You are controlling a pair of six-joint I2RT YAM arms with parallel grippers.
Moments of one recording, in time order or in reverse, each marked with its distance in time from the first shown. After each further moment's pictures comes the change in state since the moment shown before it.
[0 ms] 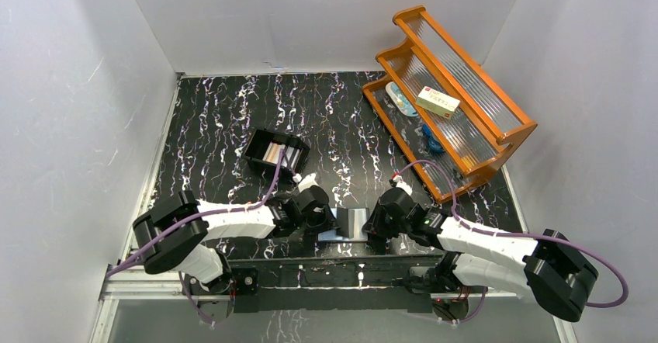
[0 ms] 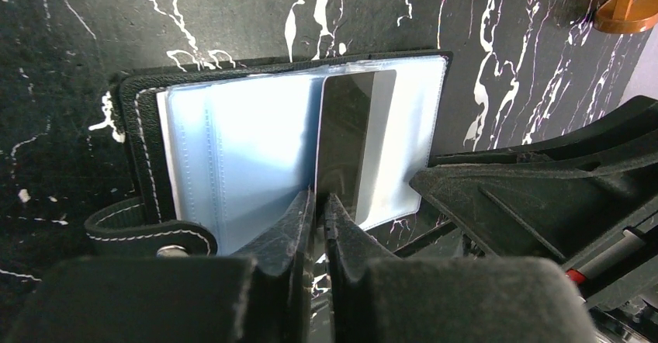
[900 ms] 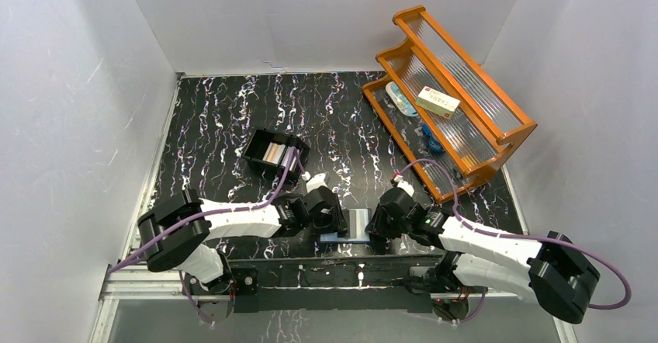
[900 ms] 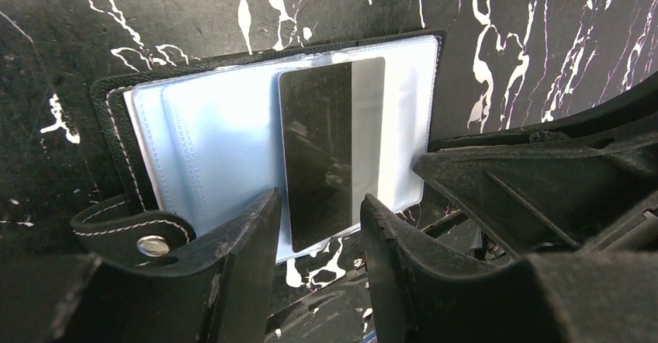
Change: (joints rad) left arm -0.046 0.025 0.075 -0.077 -0.026 0.078; right arm 0.000 -0.024 0.024 -0.089 0.038 -0.023
